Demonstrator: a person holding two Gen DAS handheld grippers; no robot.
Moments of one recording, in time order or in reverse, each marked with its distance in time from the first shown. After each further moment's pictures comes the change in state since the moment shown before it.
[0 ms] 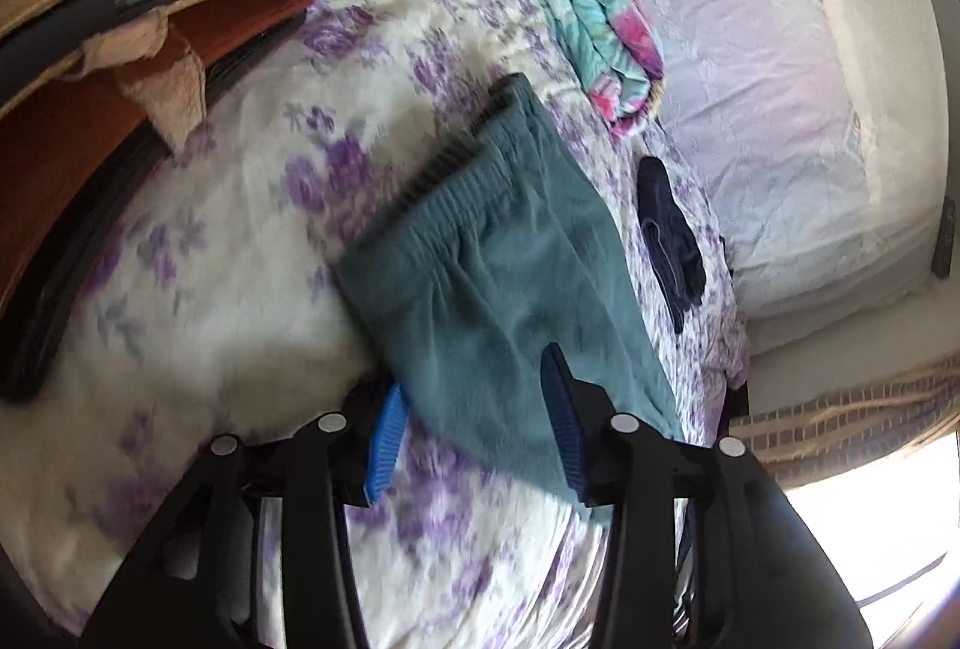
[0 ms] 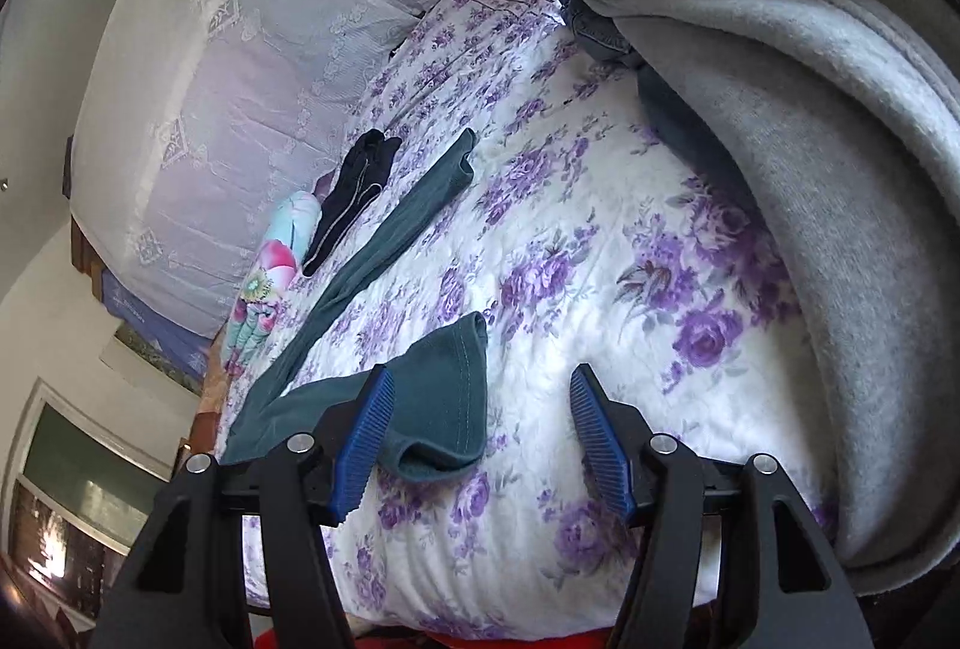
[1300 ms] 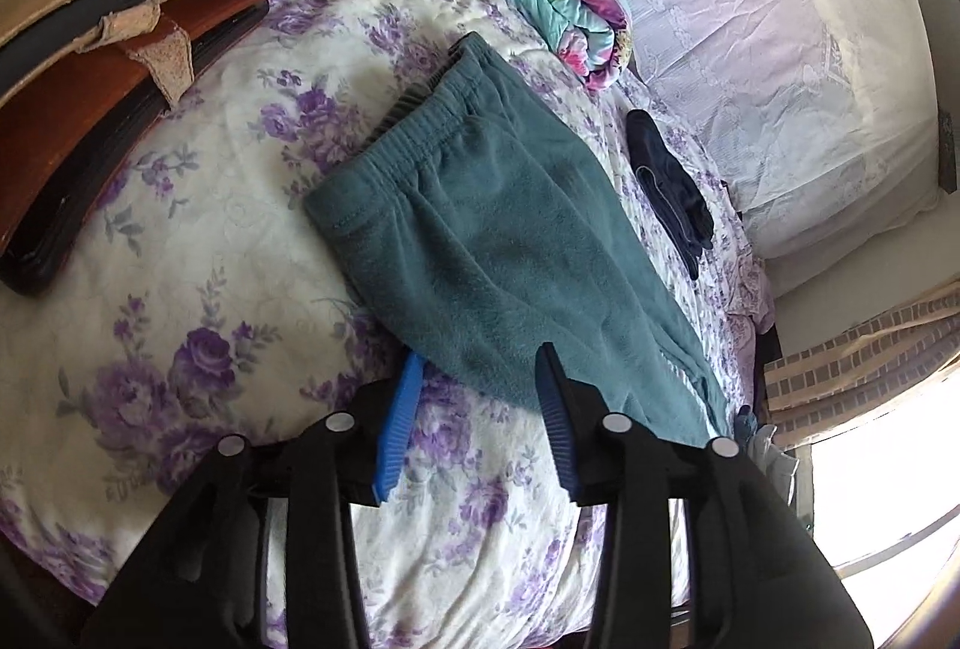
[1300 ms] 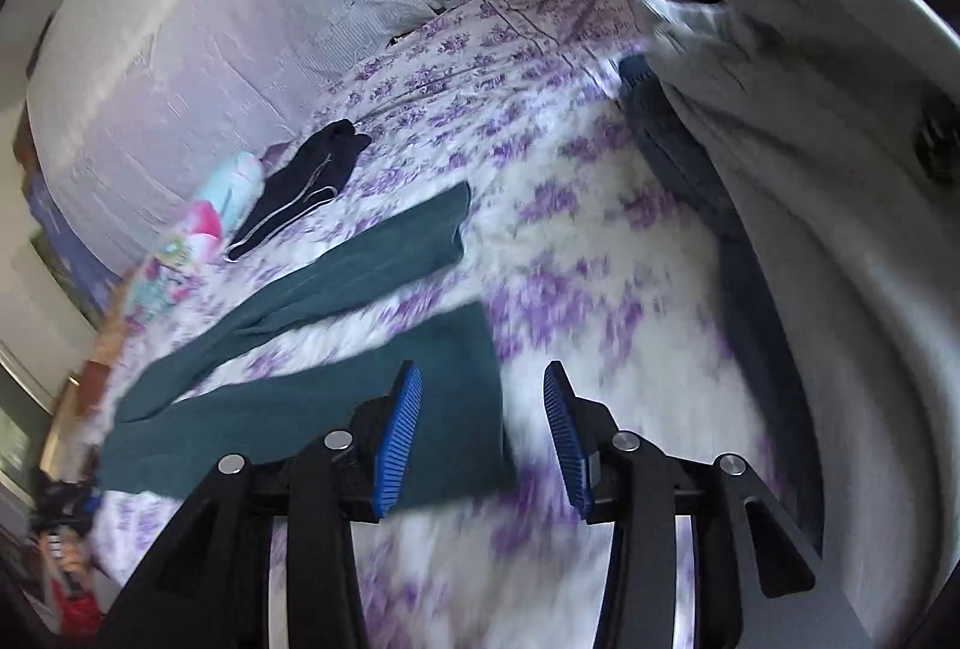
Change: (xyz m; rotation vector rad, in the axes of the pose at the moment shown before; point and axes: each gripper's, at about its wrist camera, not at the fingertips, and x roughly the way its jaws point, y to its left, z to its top) left arm -0.012 -0.014 -0.036 0.167 0.010 0.037; right arm 0.037 0.036 0.057 -0.220 -0.011 -0.194
